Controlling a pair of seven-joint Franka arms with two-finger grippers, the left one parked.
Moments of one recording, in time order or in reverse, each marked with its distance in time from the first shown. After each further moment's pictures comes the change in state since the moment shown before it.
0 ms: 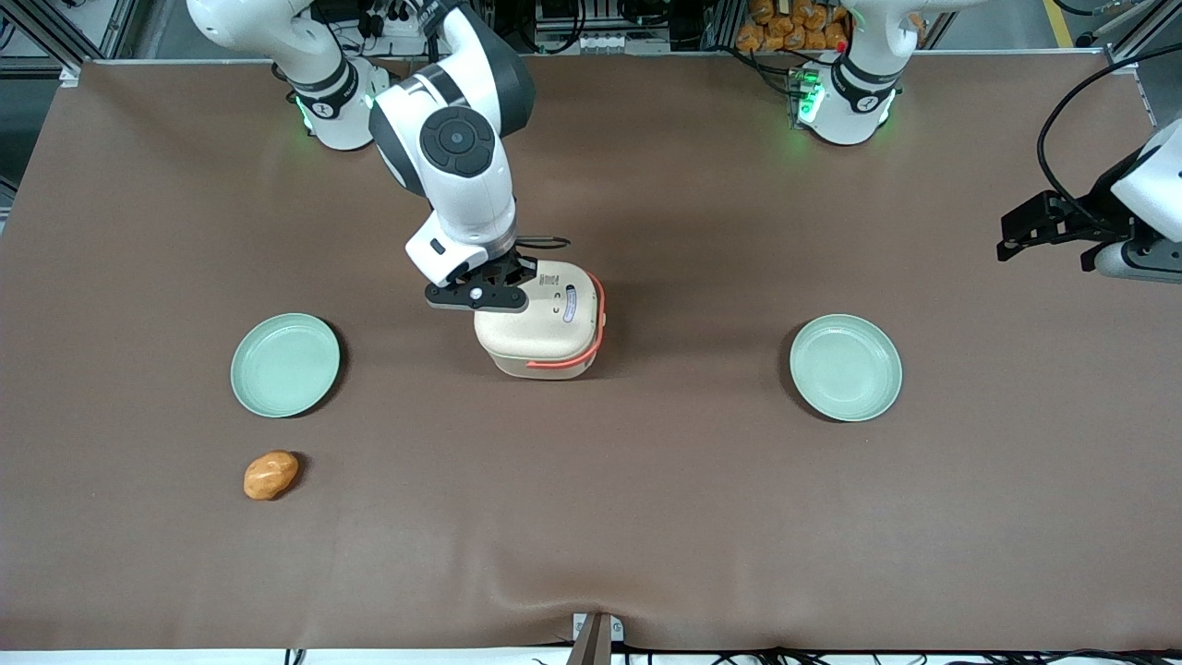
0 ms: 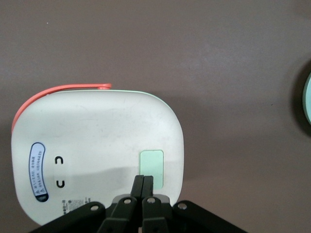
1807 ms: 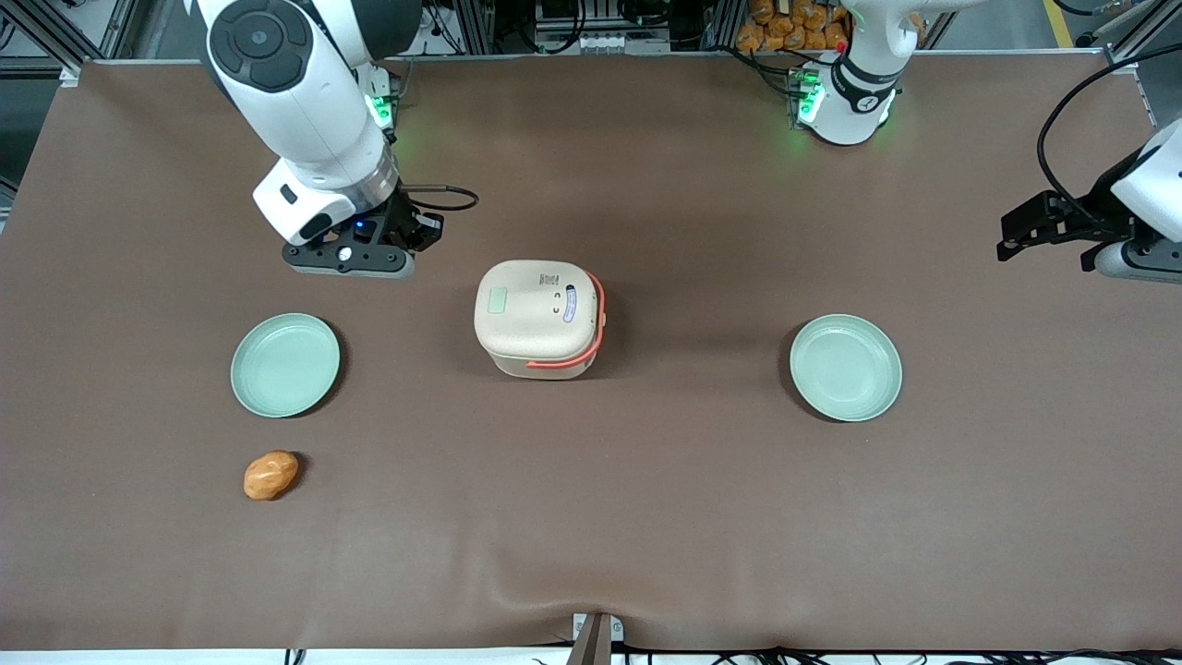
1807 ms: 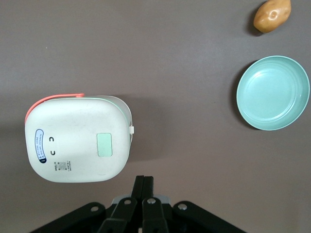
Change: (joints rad) arm -0.124 -0.179 -0.009 0.131 0.004 -0.309 -0.119
